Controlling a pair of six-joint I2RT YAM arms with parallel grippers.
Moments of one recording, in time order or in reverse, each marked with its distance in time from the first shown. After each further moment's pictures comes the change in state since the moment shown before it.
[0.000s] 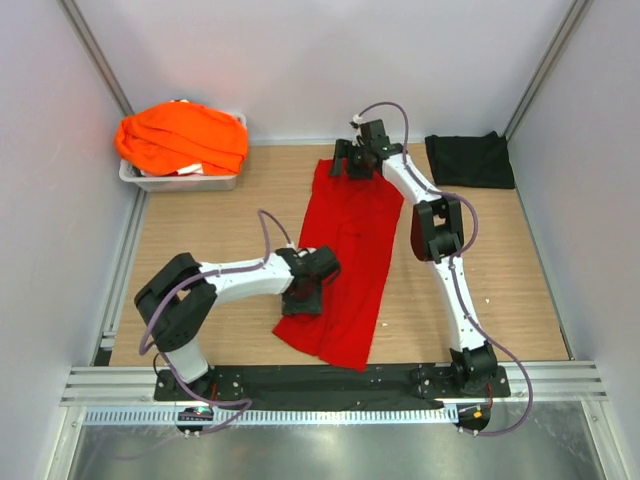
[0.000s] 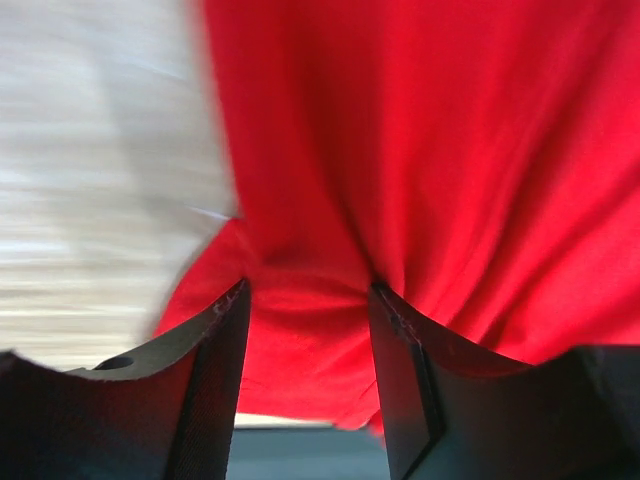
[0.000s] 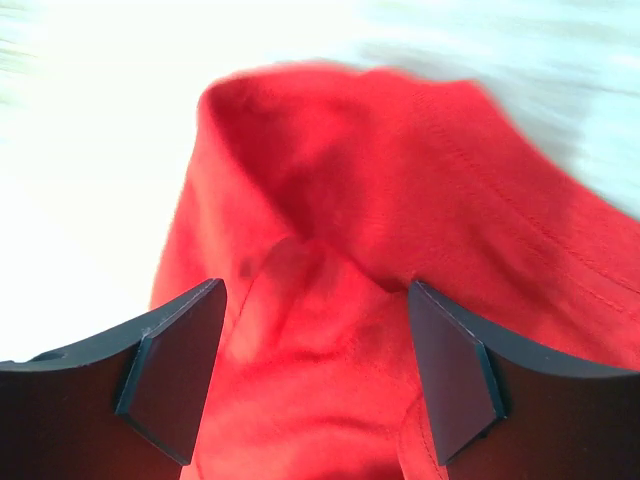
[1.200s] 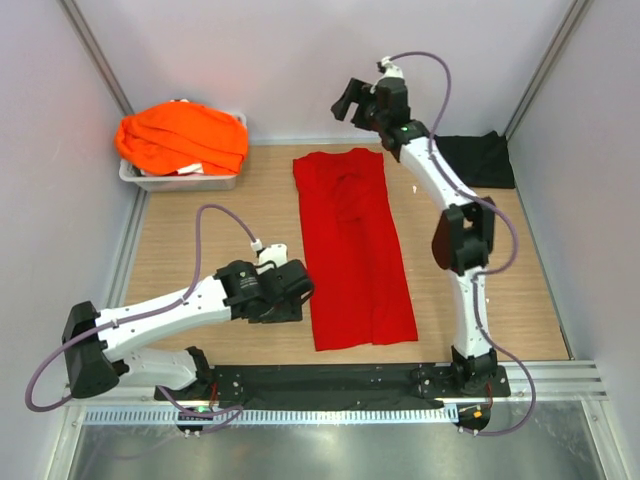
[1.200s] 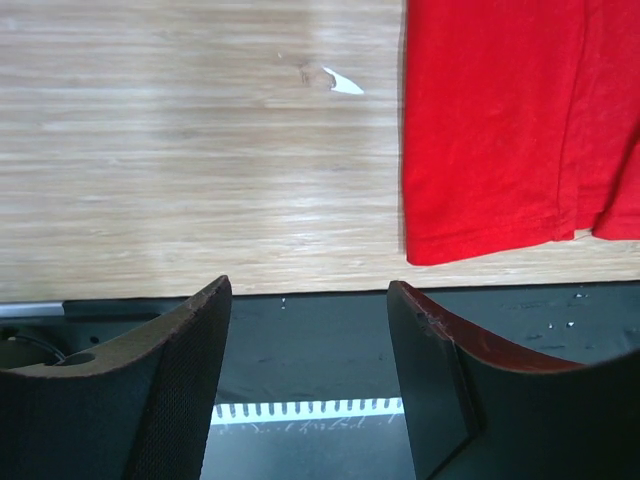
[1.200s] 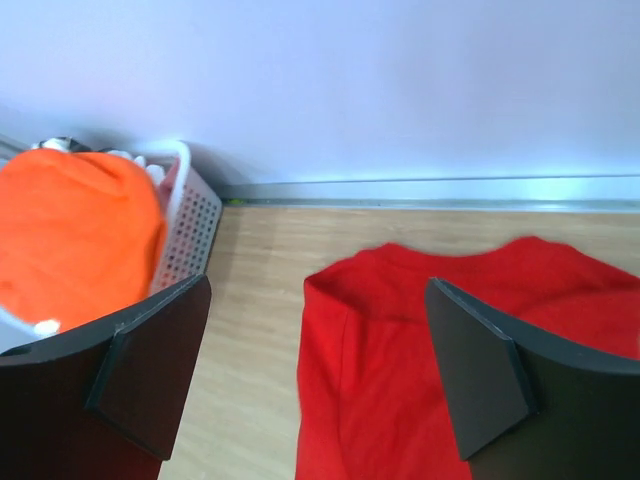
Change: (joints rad) left arm -0.199 -0.460 0.018 -0.348 -0.185 -0.182; right arm 0.019 -0.272 -0.110 0.364 0.174 0.198
